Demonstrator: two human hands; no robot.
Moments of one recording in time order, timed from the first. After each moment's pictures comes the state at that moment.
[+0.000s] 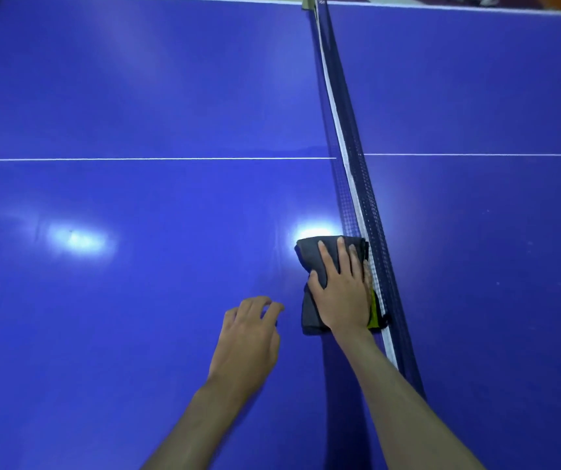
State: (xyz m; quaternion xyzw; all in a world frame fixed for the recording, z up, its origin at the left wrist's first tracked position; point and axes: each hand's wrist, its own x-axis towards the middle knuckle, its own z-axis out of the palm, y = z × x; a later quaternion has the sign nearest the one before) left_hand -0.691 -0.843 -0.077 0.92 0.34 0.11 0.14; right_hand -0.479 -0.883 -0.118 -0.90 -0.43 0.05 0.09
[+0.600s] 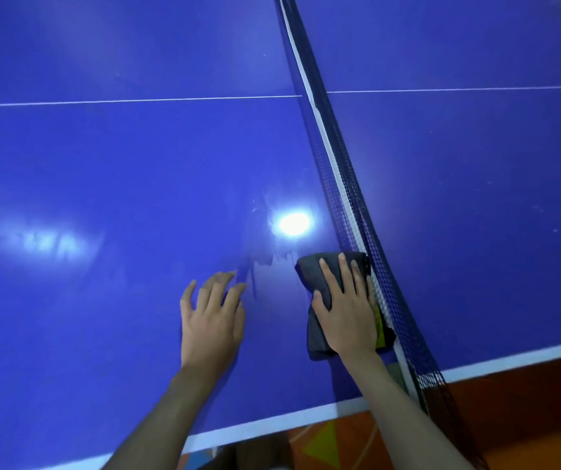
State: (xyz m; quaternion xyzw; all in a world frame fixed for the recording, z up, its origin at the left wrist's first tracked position) left_hand -0.820 -0.969 -0.106 0.91 0.36 0.20 0.06; right_hand -0.604 -1.110 -0.119 -0.91 -0.42 0.05 0.06
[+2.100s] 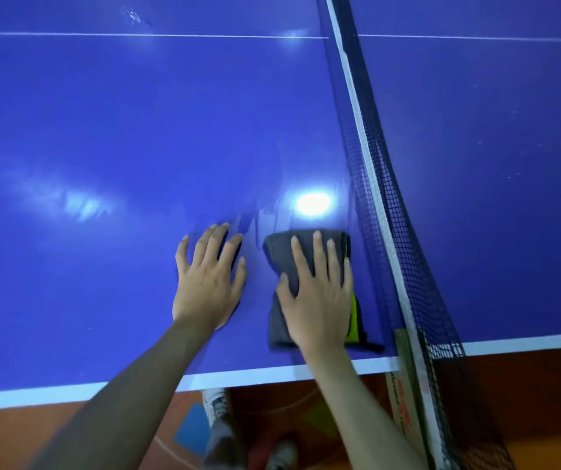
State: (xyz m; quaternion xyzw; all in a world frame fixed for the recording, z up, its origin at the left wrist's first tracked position) left_hand -0.825 -0.989 -0.123 0.90 0.42 0.08 0.03; right_hand -0.683 -1.116 -0.119 -0.89 -0.45 0.02 0.08
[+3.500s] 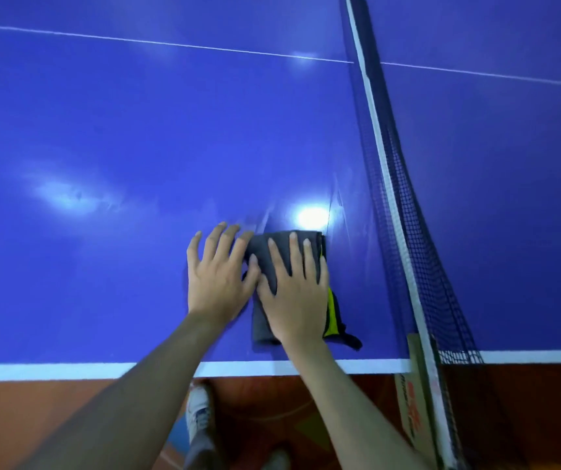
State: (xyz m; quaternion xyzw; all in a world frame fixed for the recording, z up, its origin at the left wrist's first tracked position) left_hand -0.850 -0.983 -0.112 0.88 0.45 0.18 0.02; right_hand -0.737 -1.080 -0.121 -0.86 -0.51 0.00 0.09
